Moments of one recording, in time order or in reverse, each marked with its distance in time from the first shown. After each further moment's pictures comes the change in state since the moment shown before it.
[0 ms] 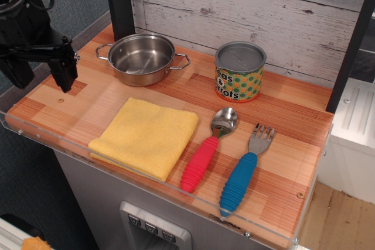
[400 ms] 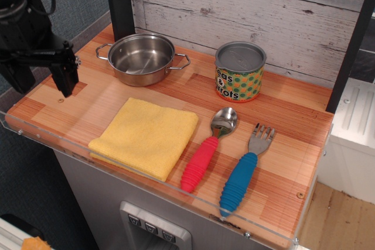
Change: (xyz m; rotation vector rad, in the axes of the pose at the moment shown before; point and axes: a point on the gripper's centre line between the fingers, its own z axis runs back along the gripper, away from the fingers) arm -0.003 -0.001 -0.006 -0.010 0.024 0.020
